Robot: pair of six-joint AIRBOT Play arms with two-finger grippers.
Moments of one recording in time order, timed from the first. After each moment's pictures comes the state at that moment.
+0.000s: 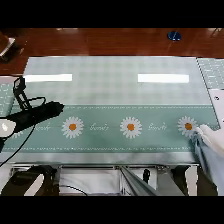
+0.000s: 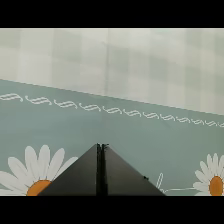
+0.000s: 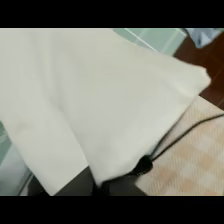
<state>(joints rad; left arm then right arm) -0.07 -0.65 0.50 1.05 -0.71 -1.58 -0.92 -0.60 1.09 -1.83 1.85 1.64</state>
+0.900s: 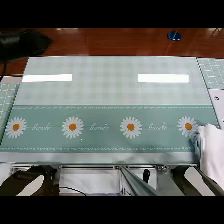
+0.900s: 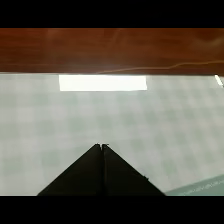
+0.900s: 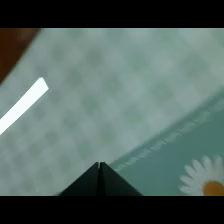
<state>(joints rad) -0.13 -1.01 1.34 1.05 -0.90 -1.45 -0.68 -0.98 1.42 -0.97 1.45 1.62</state>
